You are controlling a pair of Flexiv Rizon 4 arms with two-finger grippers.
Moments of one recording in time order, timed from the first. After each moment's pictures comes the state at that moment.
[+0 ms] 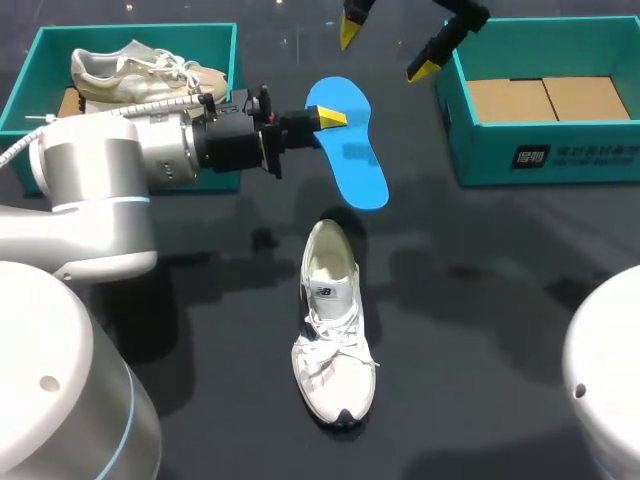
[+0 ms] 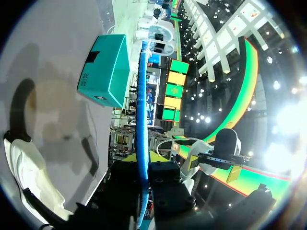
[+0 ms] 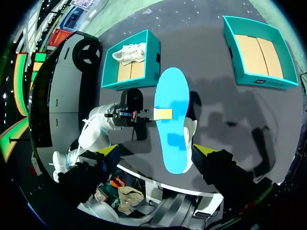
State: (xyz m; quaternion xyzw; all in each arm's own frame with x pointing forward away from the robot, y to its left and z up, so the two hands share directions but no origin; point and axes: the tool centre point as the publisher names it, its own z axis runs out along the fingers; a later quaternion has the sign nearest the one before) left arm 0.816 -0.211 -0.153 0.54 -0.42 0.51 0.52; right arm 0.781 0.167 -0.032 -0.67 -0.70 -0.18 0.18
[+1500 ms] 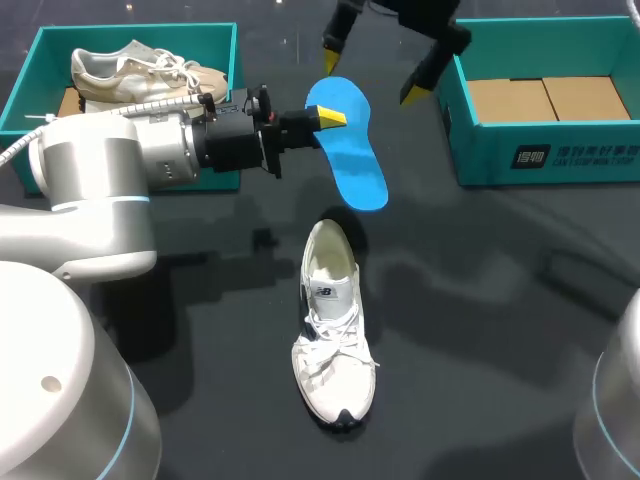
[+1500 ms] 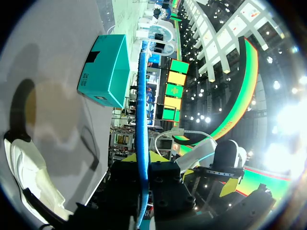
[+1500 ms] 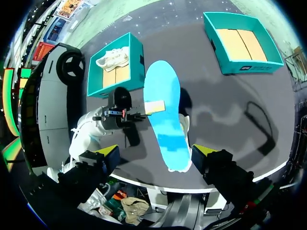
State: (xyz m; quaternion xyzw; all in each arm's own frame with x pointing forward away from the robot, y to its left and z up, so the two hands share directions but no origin) left arm 0.816 -0.210 -0.153 0.54 -0.42 0.51 0.52; right arm 0.758 0.173 -0.048 -0.73 -0.65 -0.16 0.14
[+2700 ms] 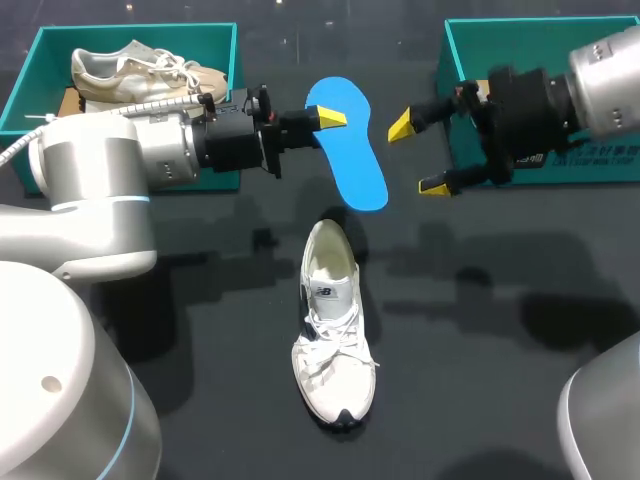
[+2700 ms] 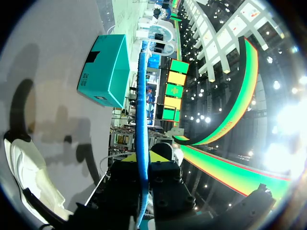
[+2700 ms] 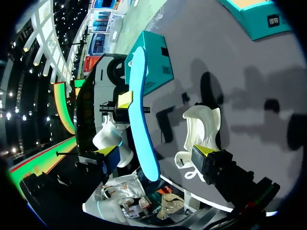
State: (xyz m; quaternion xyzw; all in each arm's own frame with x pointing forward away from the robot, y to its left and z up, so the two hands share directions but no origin) left arm 0.816 -0.210 -0.153 0.54 -0.42 0.51 0.52; right arm 0.738 0.125 -0.145 -0.66 -0.56 -0.37 0.35
